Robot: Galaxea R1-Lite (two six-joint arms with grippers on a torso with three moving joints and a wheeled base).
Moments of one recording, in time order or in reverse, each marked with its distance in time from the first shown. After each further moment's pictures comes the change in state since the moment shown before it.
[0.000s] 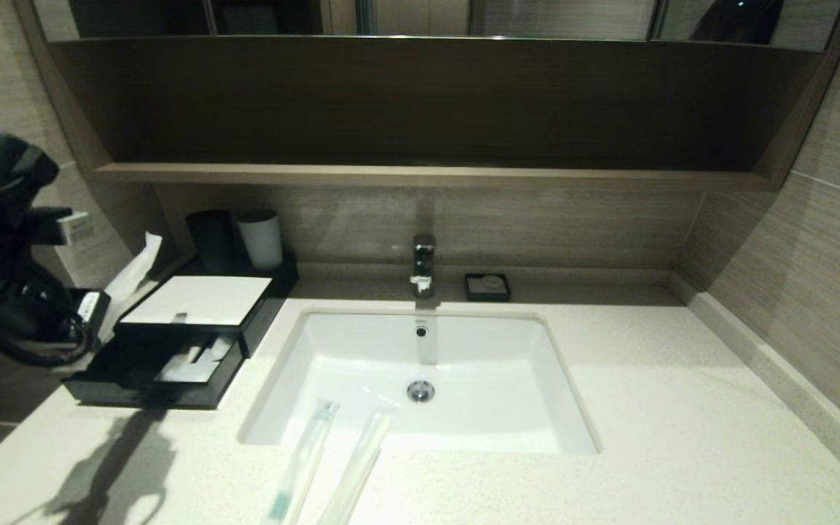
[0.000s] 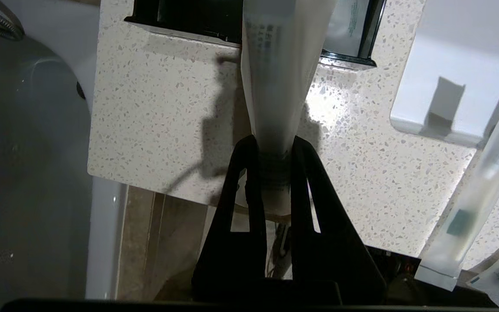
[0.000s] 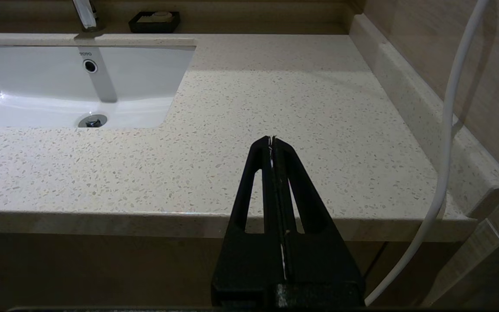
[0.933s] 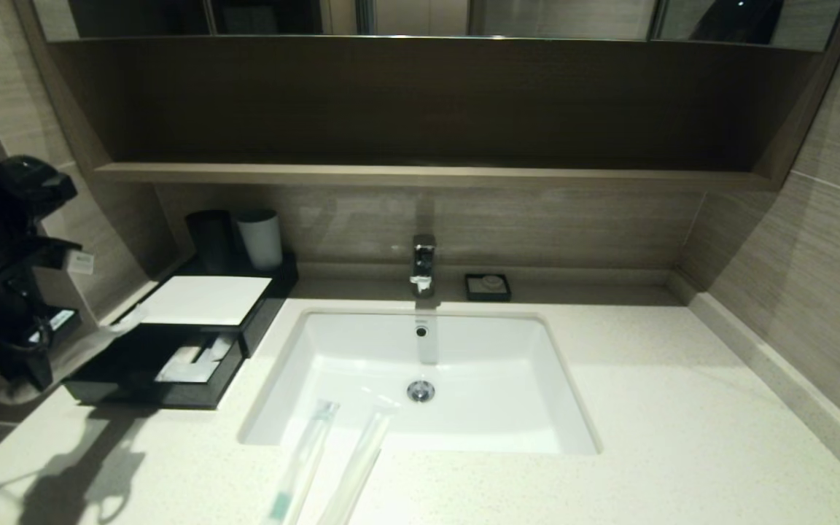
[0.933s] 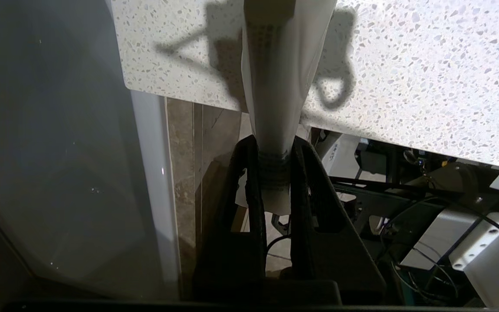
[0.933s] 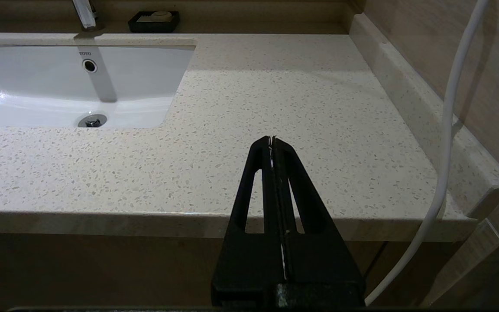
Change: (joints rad) left arm 0.113 0.290 -0.433 0.570 0.037 0.154; right arm 0.000 0.000 0.000 0.000 0.000 0.000
